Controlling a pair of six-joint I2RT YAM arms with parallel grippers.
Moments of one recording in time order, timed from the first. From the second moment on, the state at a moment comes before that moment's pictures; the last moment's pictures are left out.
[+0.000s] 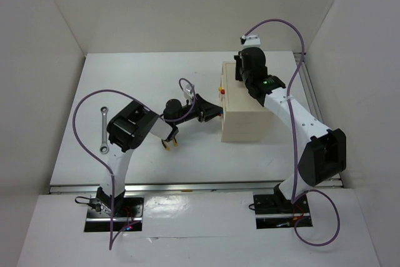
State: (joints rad) left arm -0.56 2.18 0.97 1.28 0.56 -1.47; right arm 0.40 1.54 1.35 -0.23 0.33 0.12
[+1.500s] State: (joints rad) left arm -0.39 2.10 0.73 1.41 0.65 -1.61; right arm 0.41 1.56 1.36 -0.23 0.33 0.12
